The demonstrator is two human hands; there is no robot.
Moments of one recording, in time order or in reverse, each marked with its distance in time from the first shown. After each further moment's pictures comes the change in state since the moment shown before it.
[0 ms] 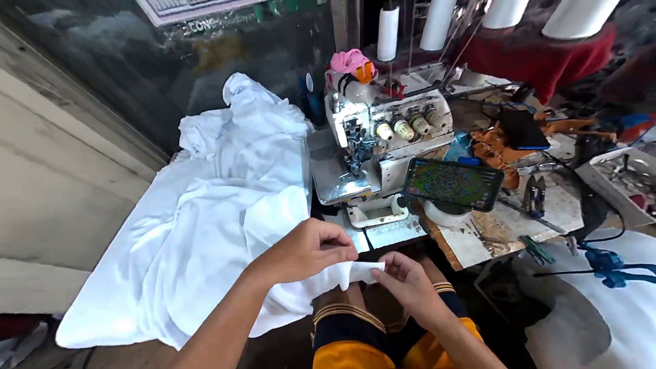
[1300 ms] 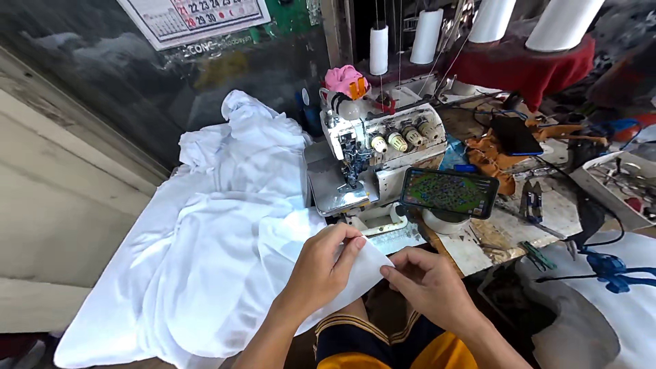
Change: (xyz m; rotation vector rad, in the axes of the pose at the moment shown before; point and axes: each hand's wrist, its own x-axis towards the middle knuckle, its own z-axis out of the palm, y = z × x) left_hand 0.013 -0.006 0.046 0.215 0.511 0.197; right_hand 0.003 -0.056 -0.013 -0.392 0.034 -0.236
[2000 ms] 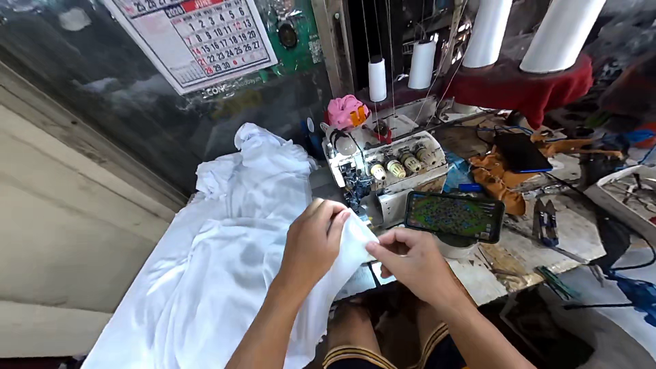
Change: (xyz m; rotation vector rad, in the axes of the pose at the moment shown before) left_hand 0.072 0.000 -0.027 0.431 0.161 0.019; right_hand 0.077 -0.027 0.005 0.154 0.093 0.122
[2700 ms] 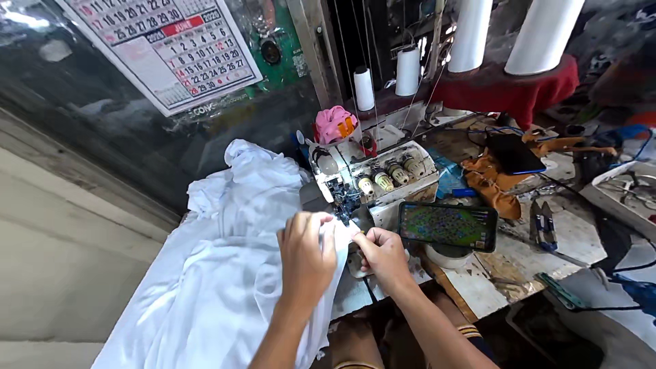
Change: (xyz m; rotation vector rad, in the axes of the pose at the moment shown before) left_hand 0.006 -0.012 0.030 0.198 0.068 -0.063; right_hand 0.051 0.030 0.035 0.256 0.191 0.192
